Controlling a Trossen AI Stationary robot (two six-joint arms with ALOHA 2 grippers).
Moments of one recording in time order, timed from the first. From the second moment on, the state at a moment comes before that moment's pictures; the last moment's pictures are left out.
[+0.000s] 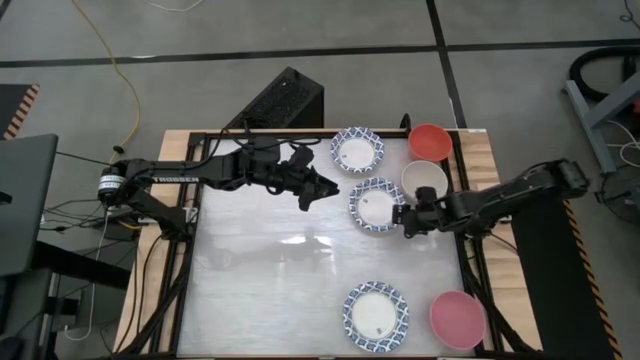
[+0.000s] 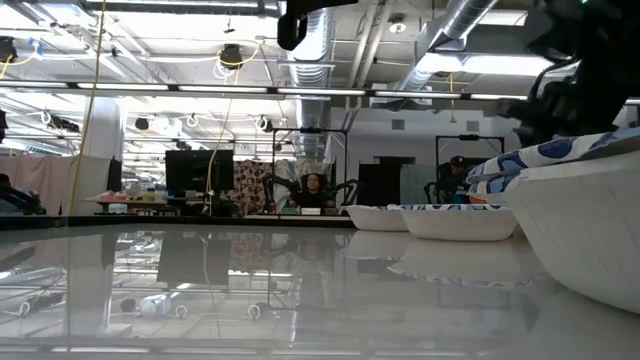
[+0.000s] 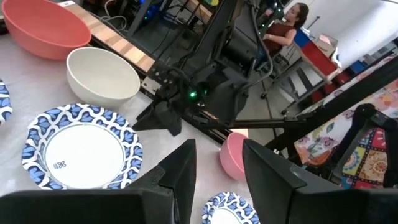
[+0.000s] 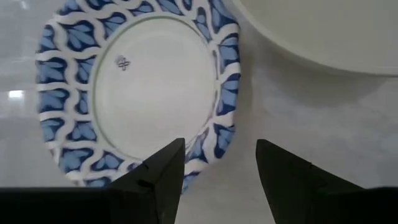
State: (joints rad) left arm 0.13 1.46 1.25 0.05 0.20 -0.64; right arm 0.19 1.00 0.54 -0.75 0.45 1.72
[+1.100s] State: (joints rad) left arm 0.13 1.46 1.25 0.03 0.23 -0.64; right arm 0.10 1.03 0.37 -0.42 0.37 1.68
